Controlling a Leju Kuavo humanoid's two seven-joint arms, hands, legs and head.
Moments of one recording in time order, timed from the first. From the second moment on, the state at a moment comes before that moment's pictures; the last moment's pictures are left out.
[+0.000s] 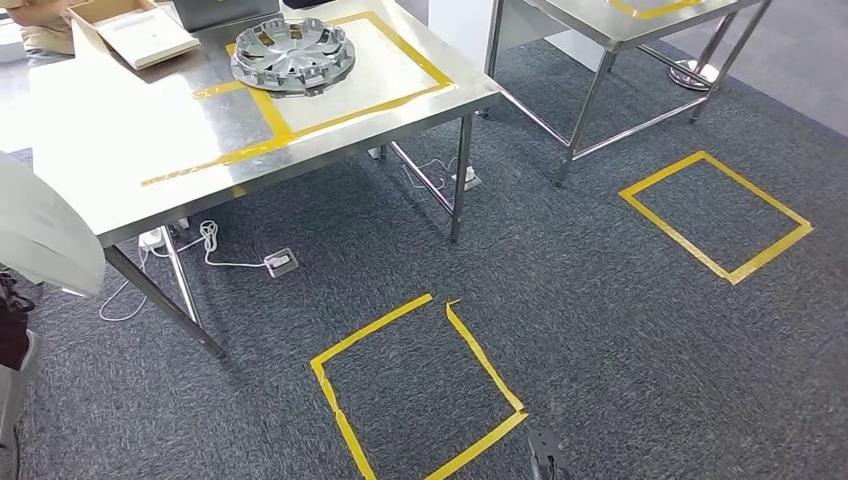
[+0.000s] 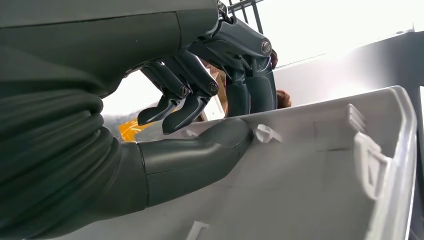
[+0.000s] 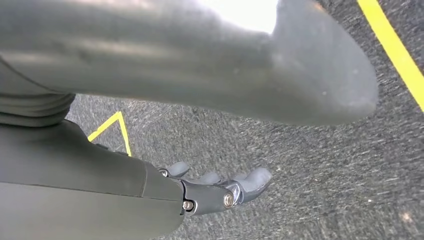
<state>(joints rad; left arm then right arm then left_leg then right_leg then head) -0.93 0.07 -0.19 -0.72 0.02 0.25 -0.58 -0.06 0.15 -0.93 -0.17 0.75 0.11 0.07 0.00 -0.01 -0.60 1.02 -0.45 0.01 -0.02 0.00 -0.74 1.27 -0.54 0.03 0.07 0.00</state>
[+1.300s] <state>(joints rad) -0.92 0.06 -0.19 -0.71 0.00 0.24 -0.59 -0.05 0.15 -0.93 -0.17 0.74 0.11 0.06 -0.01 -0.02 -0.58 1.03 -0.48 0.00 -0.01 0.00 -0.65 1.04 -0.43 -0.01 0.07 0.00</state>
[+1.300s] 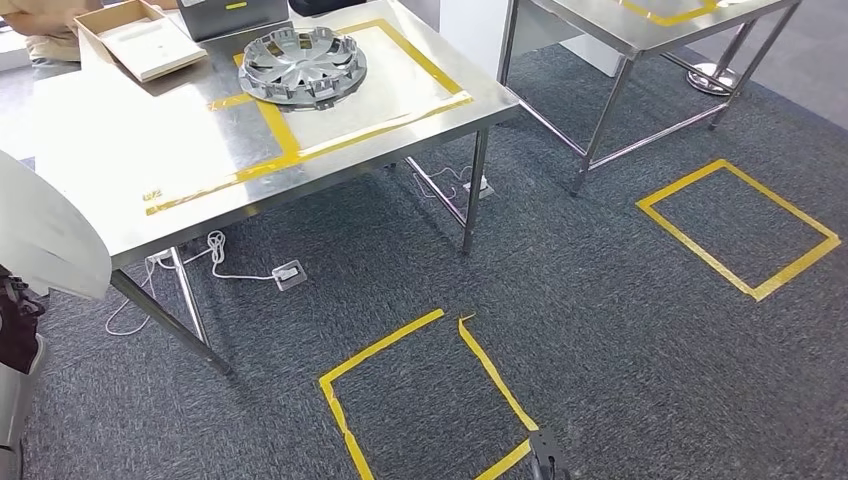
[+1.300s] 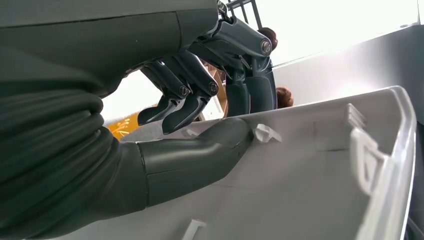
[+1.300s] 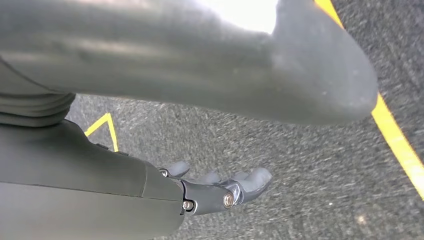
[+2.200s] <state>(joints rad) -0.91 0.02 -0.19 -0.72 -0.06 0.25 -0.58 -0.05 0.14 -0.95 -0.17 0.76 0.12 0.06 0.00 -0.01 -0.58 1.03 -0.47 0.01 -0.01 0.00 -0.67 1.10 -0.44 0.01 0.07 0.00</state>
